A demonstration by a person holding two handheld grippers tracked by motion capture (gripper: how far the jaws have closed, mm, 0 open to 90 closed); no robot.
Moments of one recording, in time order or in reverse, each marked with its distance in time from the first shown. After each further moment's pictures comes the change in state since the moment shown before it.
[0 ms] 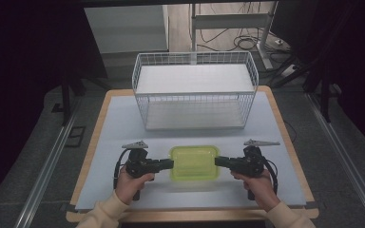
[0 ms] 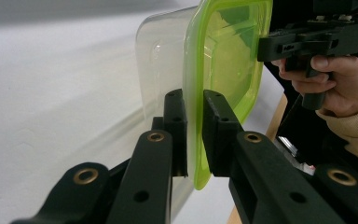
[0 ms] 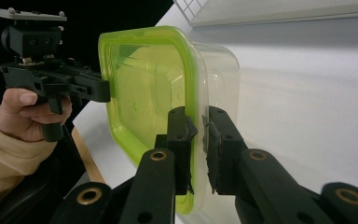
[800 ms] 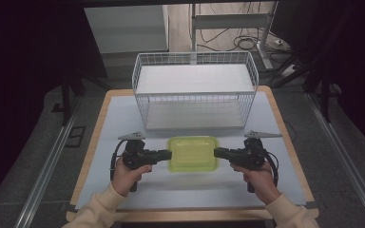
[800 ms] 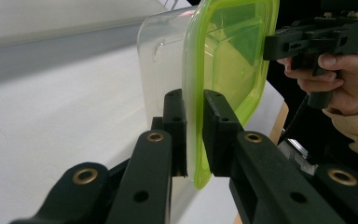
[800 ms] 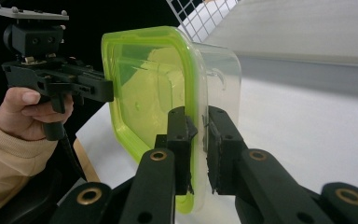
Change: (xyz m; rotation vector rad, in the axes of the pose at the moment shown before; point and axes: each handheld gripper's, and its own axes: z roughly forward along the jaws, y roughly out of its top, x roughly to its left) left arm -0.008 0.028 -0.016 -0.032 0.019 0.059; right arm 0.017 0.027 -0.007 -0.040 -0.005 -0.056
